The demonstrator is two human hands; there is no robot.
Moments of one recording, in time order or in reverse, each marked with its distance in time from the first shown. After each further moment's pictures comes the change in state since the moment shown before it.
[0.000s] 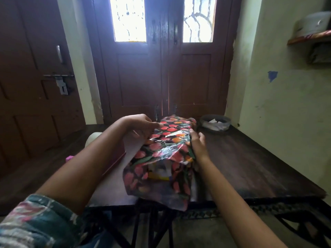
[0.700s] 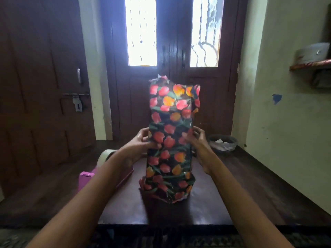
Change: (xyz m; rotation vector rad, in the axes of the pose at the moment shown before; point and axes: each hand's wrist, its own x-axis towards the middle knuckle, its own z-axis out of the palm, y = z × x) left_hand -0.050 -0.026 0.019 -0.945 0.134 0.295; right_hand -0.011 -0.060 -0.006 0.148 -0.470 -0.229
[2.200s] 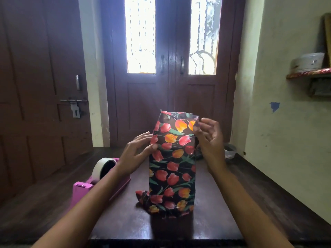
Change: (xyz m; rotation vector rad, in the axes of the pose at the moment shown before) left_hand 0.001 -0.005 -0.002 0.526 0.142 0.677; right_hand -0.004 -0.031 0.003 -0.236 0.358 -0.477
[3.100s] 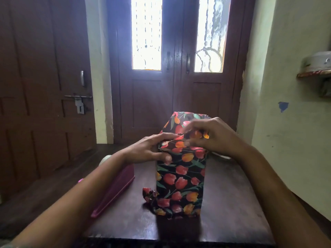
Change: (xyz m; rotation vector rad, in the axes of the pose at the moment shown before) left_hand 0.028 -0.001 -0.015 0.041 -0.557 -0.113; right_hand 0.022 -0.059 -0.013 -0.639 -0.694 -0.441
